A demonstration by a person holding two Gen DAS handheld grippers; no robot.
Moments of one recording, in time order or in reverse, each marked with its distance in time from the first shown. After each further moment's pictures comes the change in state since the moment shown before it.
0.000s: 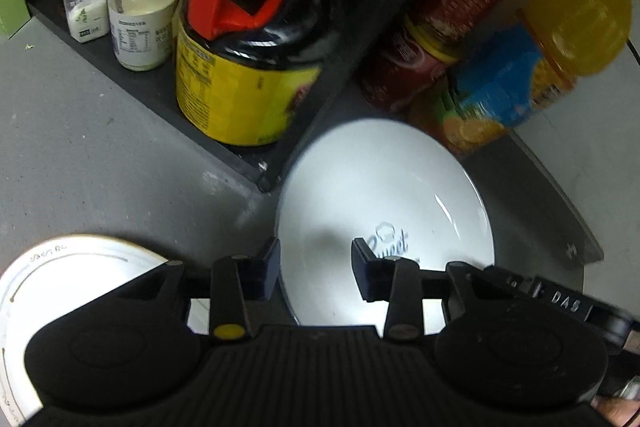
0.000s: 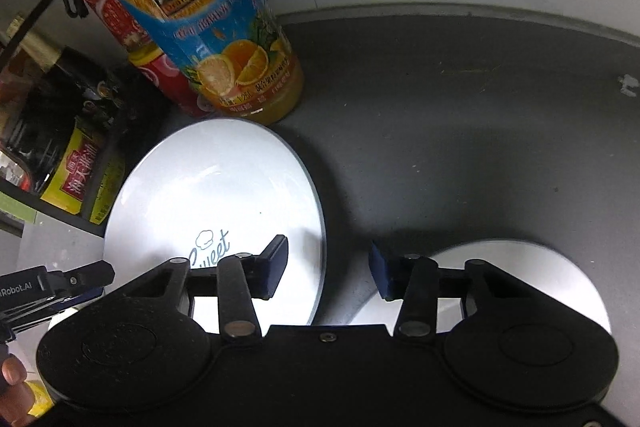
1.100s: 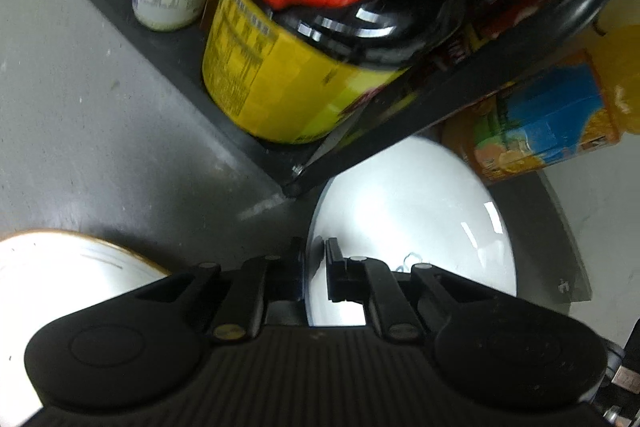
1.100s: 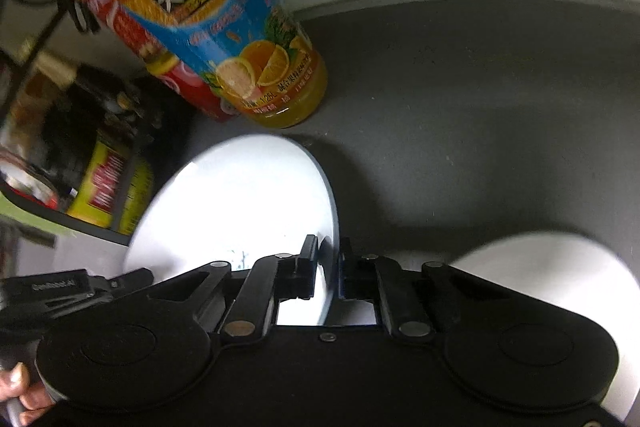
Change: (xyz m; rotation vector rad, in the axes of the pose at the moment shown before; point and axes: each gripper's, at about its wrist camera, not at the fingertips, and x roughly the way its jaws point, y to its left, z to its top) left arm 0.027 0.030 0.021 -0.142 0.069 -0.048; right arm -0.012 -0.004 0.005 0.088 0.032 0.122
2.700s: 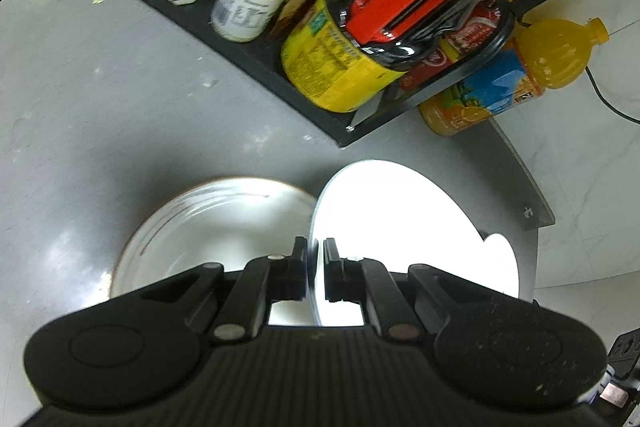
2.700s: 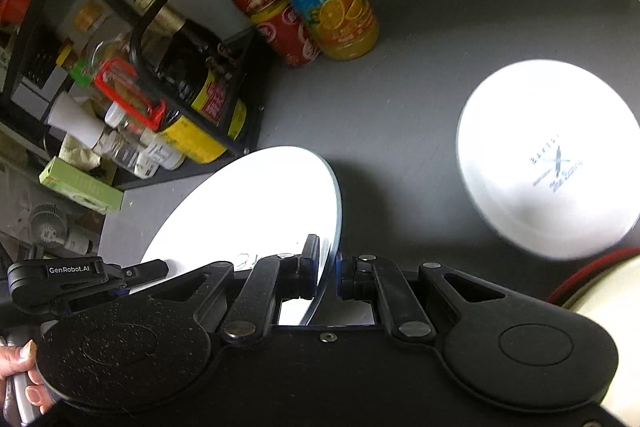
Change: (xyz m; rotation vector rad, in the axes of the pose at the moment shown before) left arm -0.107 0.088 -0.023 0.130 0.065 -0.111; right arm -0.069 0.085 -0.129 0.065 -0.113 0.000
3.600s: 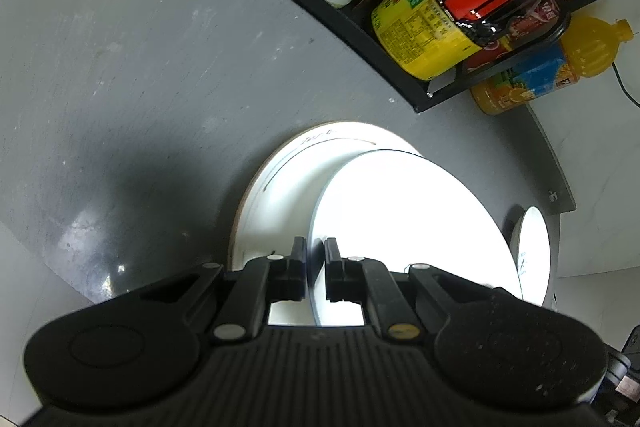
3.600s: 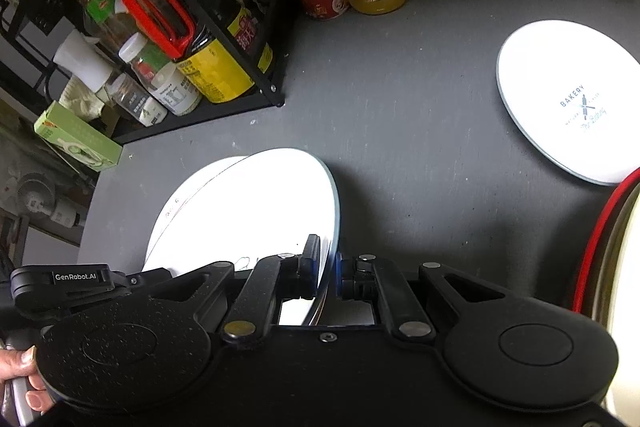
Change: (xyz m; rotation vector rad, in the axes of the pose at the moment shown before) left arm -0.015 0.073 -0.030 -0.035 0.032 0.025; right arm 0.014 0.041 -0.052 -0.051 0.014 -0.053
